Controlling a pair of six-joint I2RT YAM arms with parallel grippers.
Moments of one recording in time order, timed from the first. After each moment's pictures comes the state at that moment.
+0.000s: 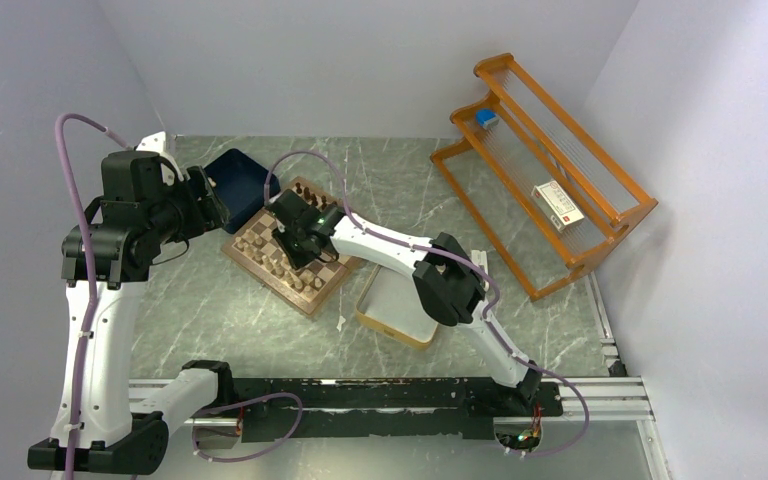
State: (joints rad) left arm -0.08 1.02 1.50 -1.12 -0.04 -0.38; right arm 1.00 2.33 2.02 -0.64 -0.01 0.27
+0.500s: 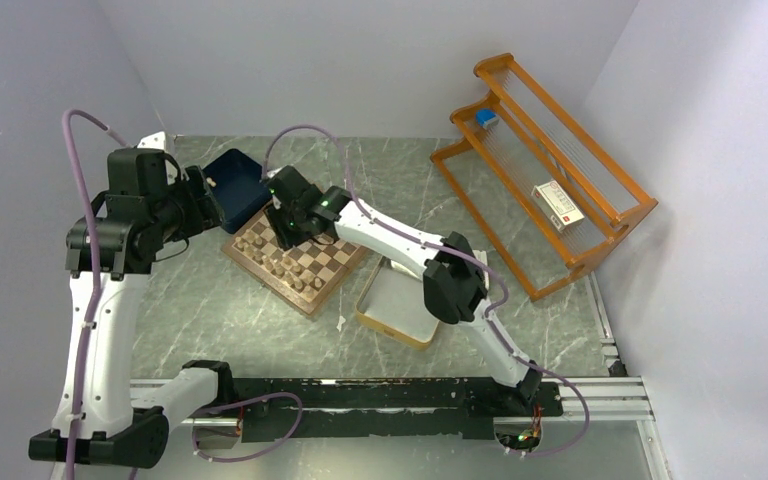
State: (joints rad) left arm -0.08 1.03 1.50 -1.13 -0.10 -0.38; right arm 0.98 2.33 2.18 -0.69 0.00 0.30
